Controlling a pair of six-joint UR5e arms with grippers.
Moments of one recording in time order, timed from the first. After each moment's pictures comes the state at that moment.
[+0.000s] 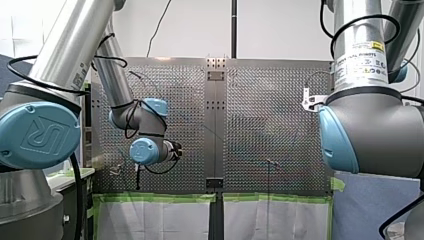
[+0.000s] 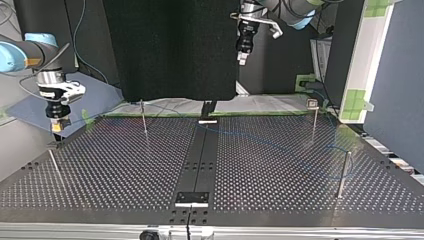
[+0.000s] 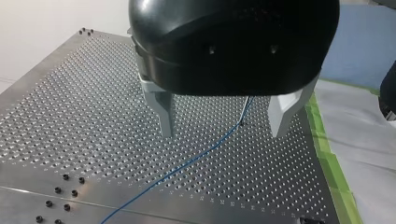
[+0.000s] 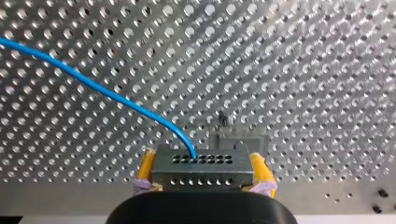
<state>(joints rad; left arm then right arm) -0.59 -1.93 -2.40 -2.09 -1.95 -1.74 1.52 -1.16 1.67 -0.51 1.18 1.60</state>
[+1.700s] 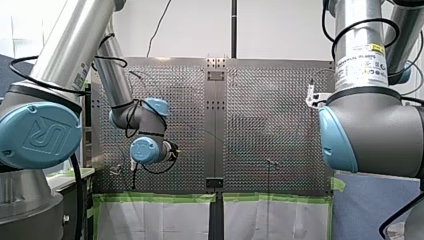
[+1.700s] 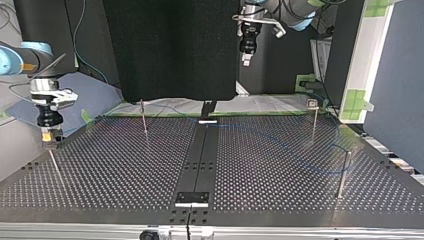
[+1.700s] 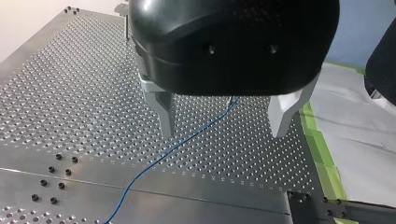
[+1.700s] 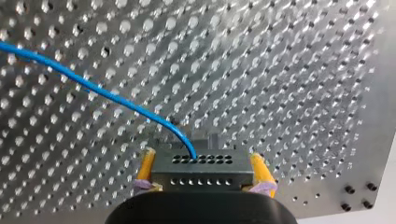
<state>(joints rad) -0.58 -1.93 -2.39 -2.13 -2.00 -1.71 1.50 -1.12 1.62 -0.65 1.12 1.71</state>
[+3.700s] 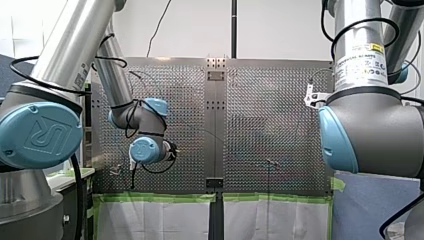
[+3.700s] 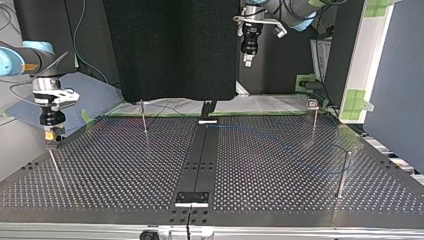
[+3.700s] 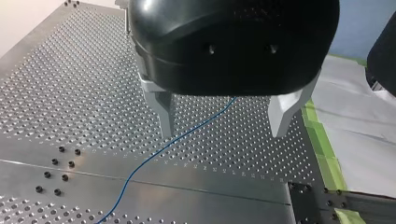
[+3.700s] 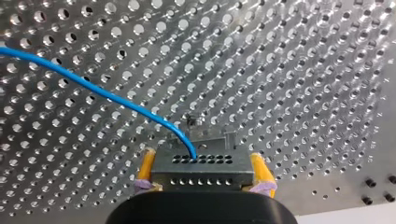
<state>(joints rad) -0.57 -1.93 -2.39 -2.13 -2.02 -1.71 1.51 -1.13 1.62 -0.59 1.14 1.73</state>
